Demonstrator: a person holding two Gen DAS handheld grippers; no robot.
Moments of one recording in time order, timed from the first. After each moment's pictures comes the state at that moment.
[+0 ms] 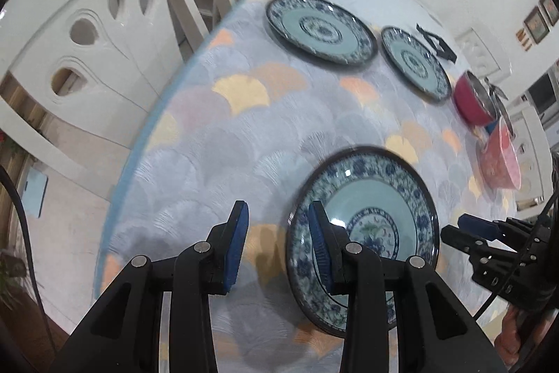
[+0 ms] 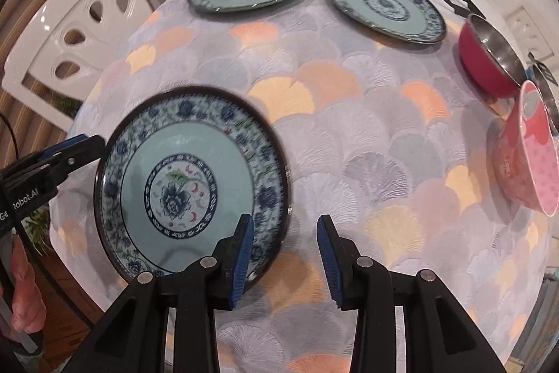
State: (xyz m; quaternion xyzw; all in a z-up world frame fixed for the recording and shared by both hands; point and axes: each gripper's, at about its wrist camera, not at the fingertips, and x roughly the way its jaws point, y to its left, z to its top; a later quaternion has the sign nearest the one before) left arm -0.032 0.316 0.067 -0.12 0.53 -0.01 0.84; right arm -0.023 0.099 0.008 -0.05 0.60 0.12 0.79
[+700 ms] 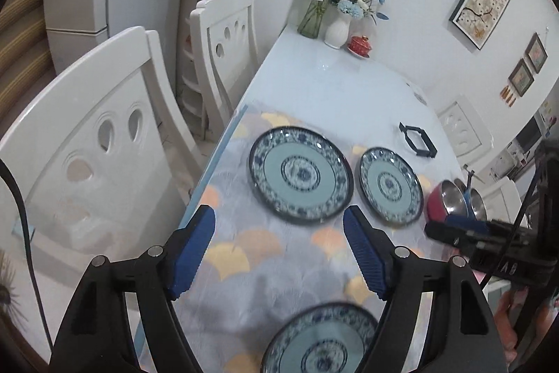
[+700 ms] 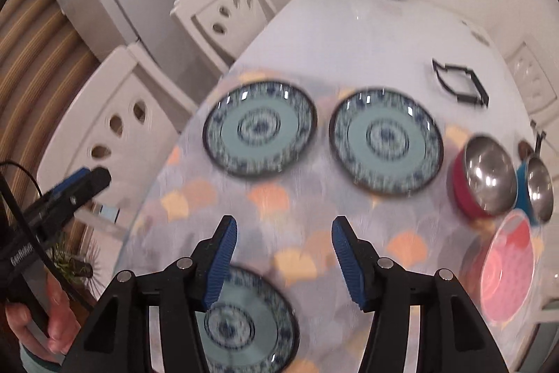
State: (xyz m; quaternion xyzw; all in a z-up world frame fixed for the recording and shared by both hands) left arm 0.070 0.337 0.159 -0.15 0.42 -0.02 0.89; right arm 0.098 0.124 0.124 0.00 0.52 0.15 0.84
